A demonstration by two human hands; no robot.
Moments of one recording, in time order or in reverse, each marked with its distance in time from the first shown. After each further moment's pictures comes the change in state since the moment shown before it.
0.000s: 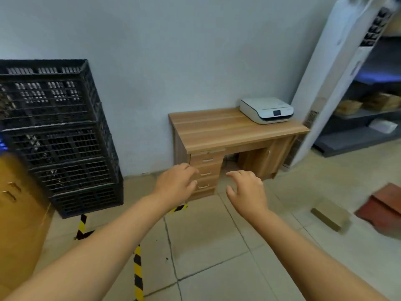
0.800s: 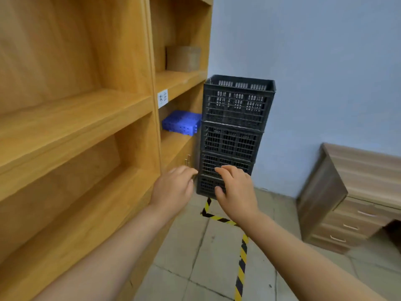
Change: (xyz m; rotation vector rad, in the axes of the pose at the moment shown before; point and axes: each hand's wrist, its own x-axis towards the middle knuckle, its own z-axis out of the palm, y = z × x) left_hand -0.380 -0.288 -0.229 0.303 0.456 -0.540; right_hand -0.093 -0.514 0.105 0.317 -0.028 -0.741
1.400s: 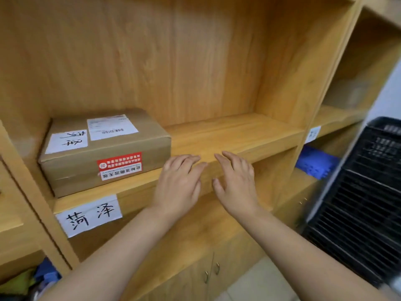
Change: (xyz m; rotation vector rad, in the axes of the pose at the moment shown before) left_hand -0.118 -0.200 -0.202 0.569 0.335 -0.302; right_hand 0.094 -0.325 0.088 0.345 -0.011 -0.563
